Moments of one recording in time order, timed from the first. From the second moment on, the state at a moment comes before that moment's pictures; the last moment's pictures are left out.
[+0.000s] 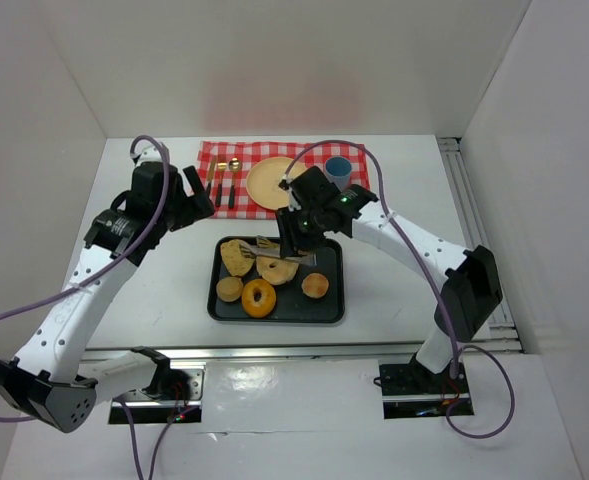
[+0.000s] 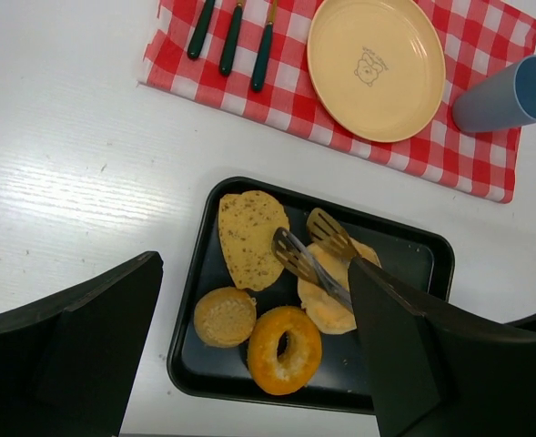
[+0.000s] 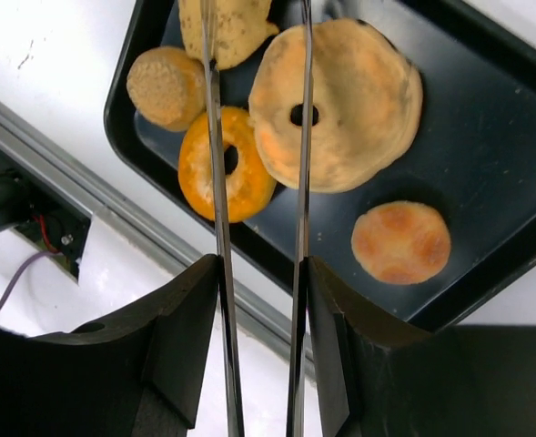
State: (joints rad) left arm -0.34 1.13 1.30 -0.81 -0.28 -0.61; right arm 0.75 1.64 1.47 -0.80 -0.20 0.39
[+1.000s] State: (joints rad) left arm -0.32 1.10 1.27 -0.81 -0.28 -0.60; right arm 0.71 1.81 1.64 -0.82 -0.31 0.30
